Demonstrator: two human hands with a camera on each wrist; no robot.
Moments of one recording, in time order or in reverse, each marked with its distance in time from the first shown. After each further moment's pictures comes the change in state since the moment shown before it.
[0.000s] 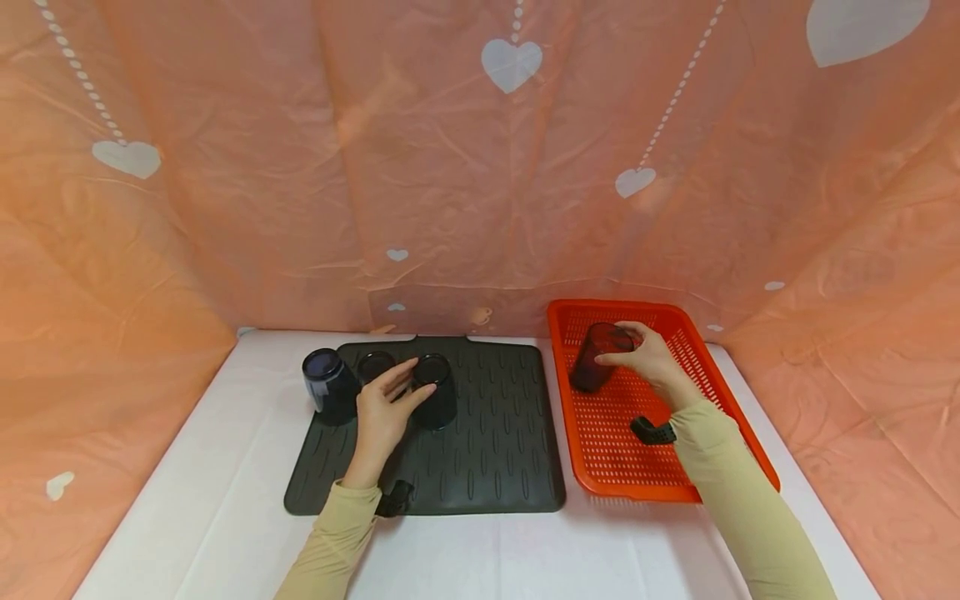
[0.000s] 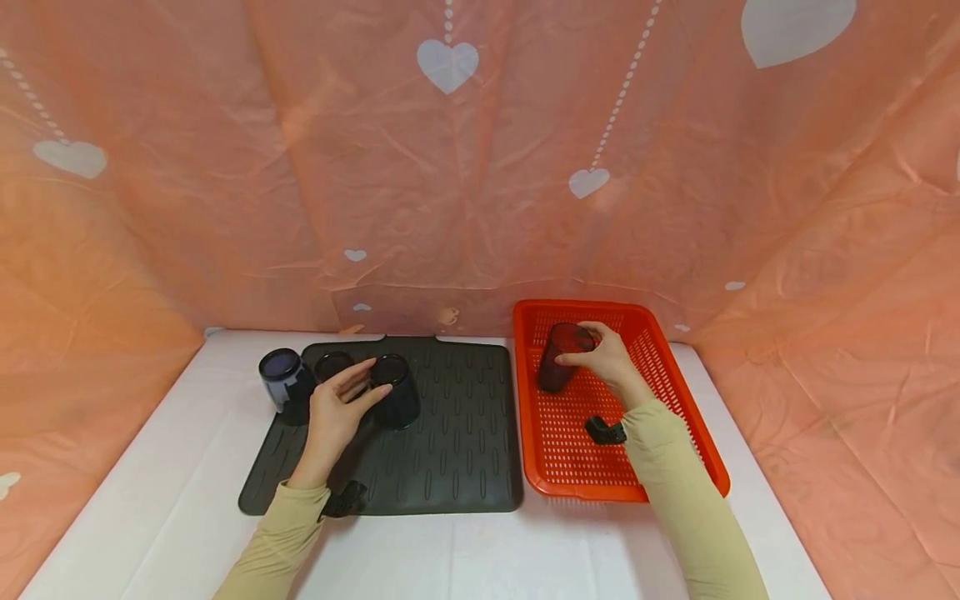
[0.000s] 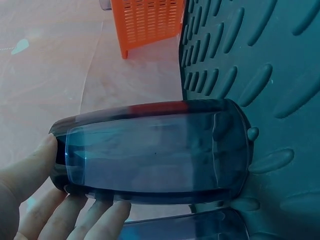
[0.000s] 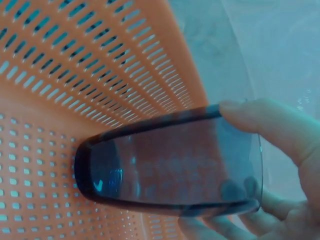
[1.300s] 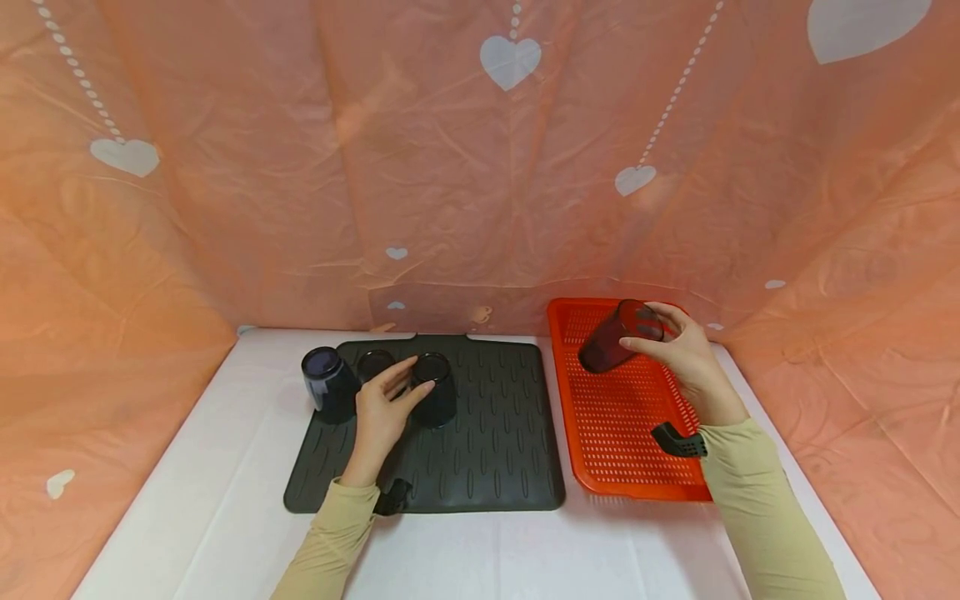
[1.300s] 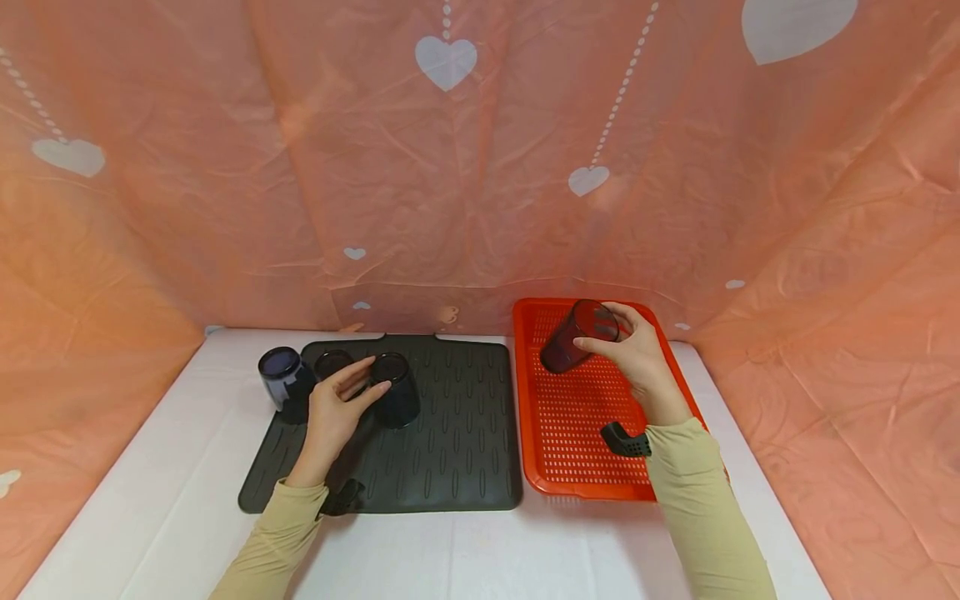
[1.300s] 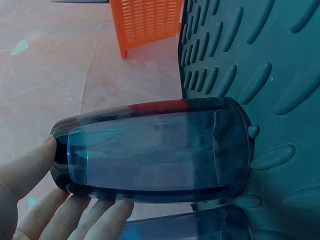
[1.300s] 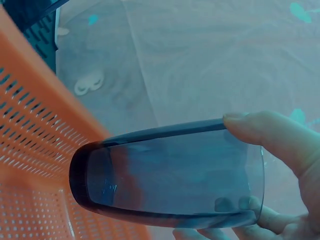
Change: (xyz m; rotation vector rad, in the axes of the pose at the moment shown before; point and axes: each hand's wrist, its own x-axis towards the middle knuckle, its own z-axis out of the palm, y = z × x) left_hand 0.002 -0.002 0.000 0.033 -0.006 -0.004; right_hand -0.042 -0.041 -0.018 0.269 0.106 -0.087
